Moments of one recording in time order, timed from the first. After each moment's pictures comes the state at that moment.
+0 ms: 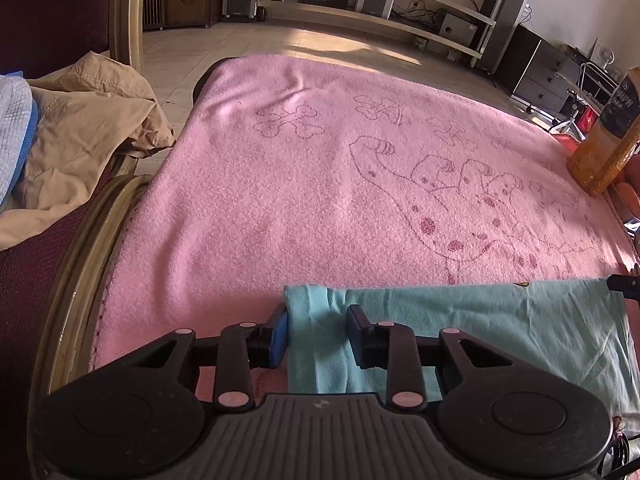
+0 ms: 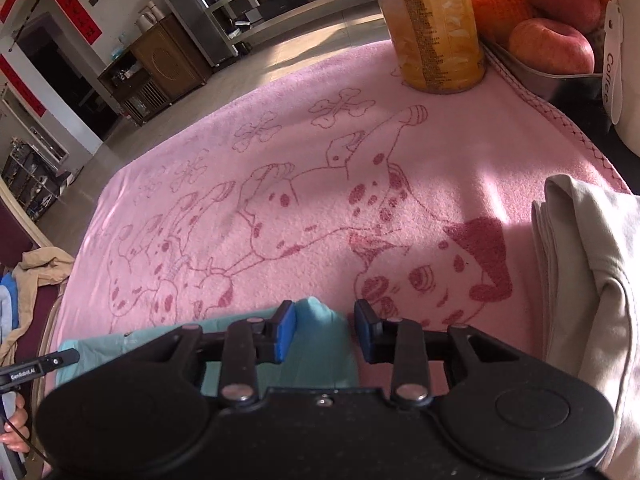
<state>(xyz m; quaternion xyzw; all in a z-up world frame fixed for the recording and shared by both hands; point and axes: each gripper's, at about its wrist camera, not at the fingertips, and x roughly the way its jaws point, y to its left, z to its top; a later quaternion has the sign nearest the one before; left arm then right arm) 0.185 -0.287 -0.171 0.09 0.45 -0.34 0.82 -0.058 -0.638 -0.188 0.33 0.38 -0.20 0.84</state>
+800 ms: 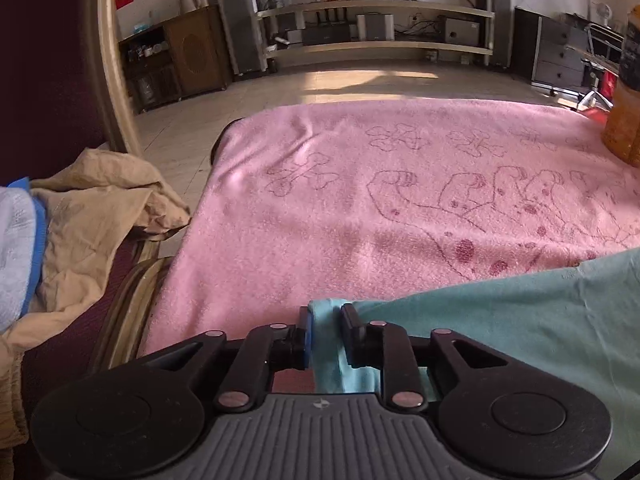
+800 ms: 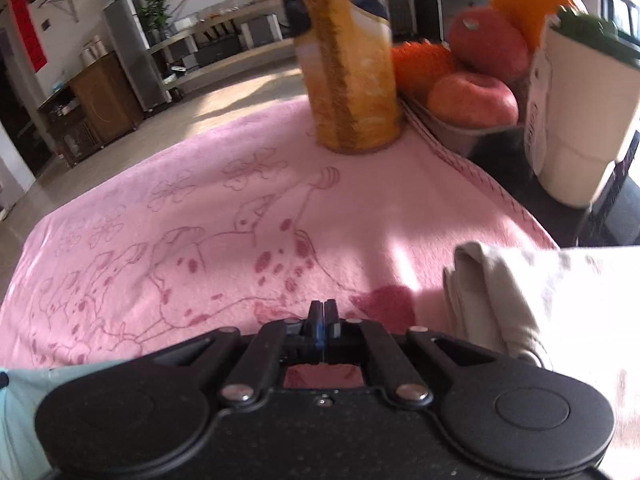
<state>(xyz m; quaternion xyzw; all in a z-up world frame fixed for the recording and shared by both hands) 0.183 -0.318 -0.171 0.19 0.35 -0.28 0.87 -0.061 -0.666 -0.189 0.28 0.34 -0.34 0.83</state>
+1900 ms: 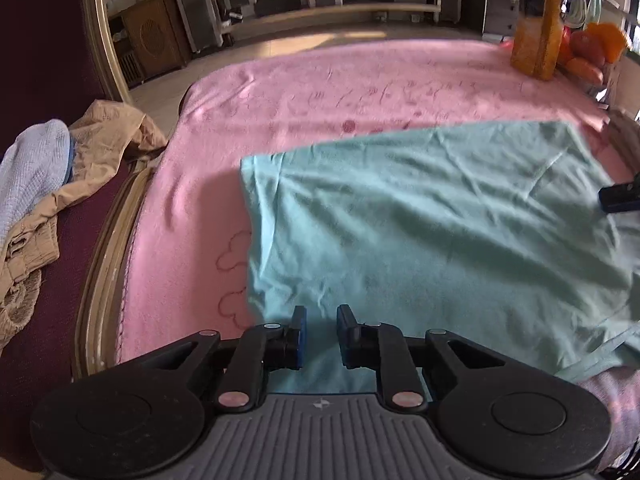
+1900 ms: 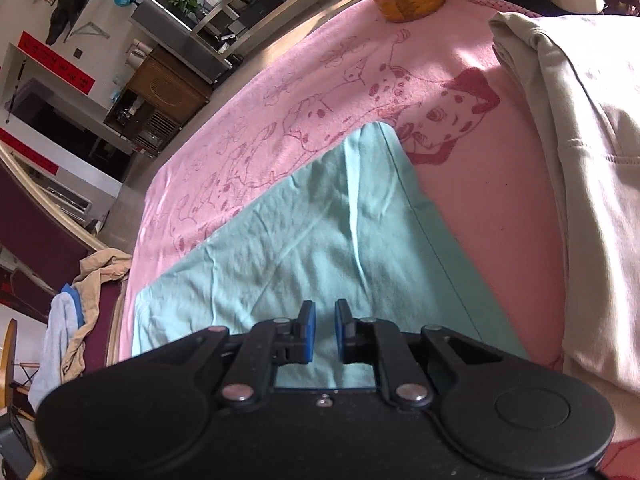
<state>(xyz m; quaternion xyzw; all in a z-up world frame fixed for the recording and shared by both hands) 0.054 -0.262 -0.168 0.25 0.40 -0.33 0.82 -0.117 -0.552 -0.191 0.44 0.34 -0.20 0.80</state>
